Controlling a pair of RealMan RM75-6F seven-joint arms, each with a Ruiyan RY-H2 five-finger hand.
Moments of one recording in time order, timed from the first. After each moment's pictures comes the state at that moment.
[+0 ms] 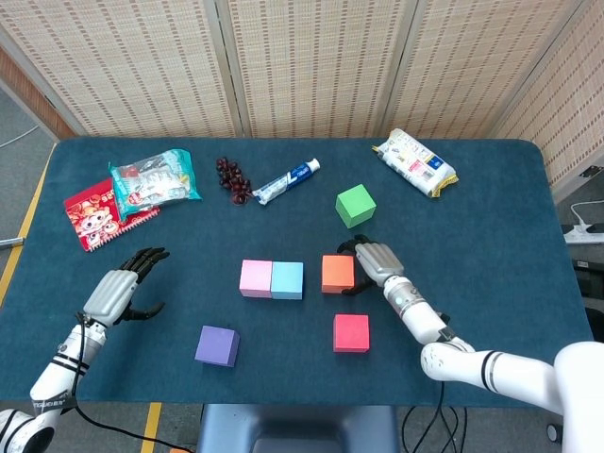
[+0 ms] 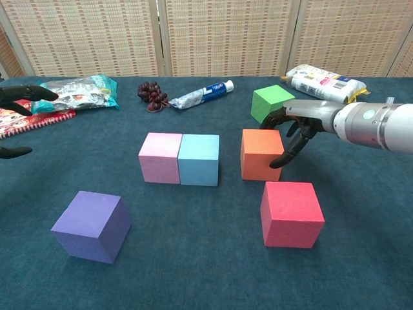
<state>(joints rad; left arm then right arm) -0.50 -1.27 -0.03 -1.45 1.45 1.14 -0.31 0.87 -1.53 0.18 -1.37 -0.79 0.70 -0.16</state>
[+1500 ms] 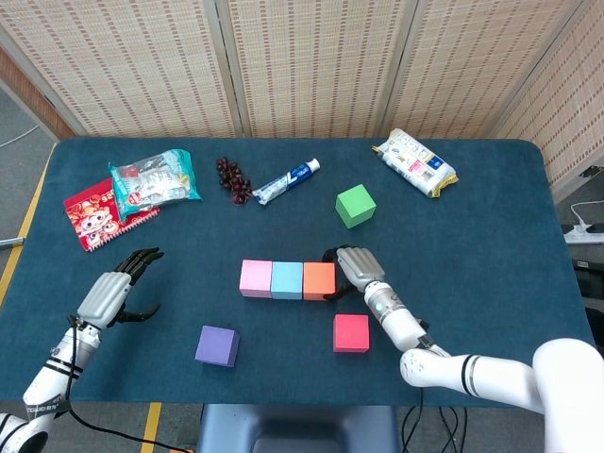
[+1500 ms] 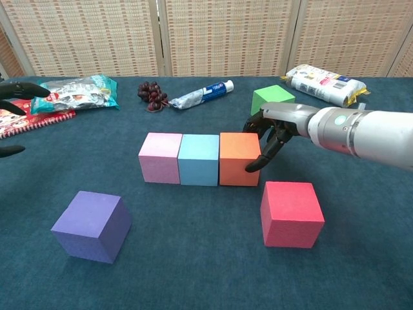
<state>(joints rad) -0.46 -1.26 -0.04 -1.43 1.49 1.16 -0.37 0.91 -1.60 0.21 -1.42 -0.71 0.77 -0.25</state>
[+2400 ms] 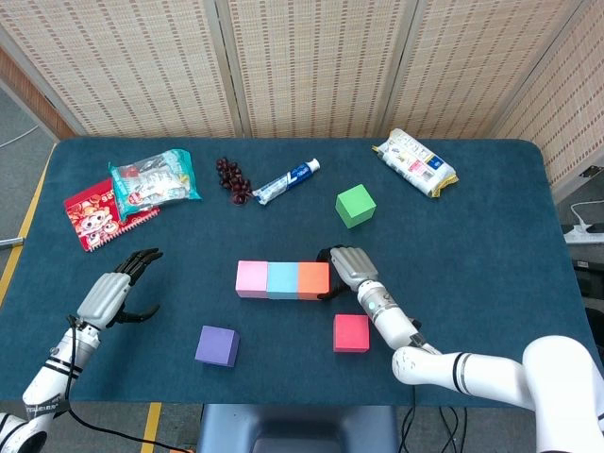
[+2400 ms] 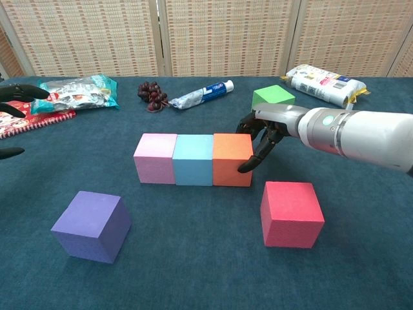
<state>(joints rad) -0.46 -1.27 -0.04 -1.41 1.50 1.15 -0.40 0.94 -1.63 0.21 -1.40 -0.66 0.77 -0.29</state>
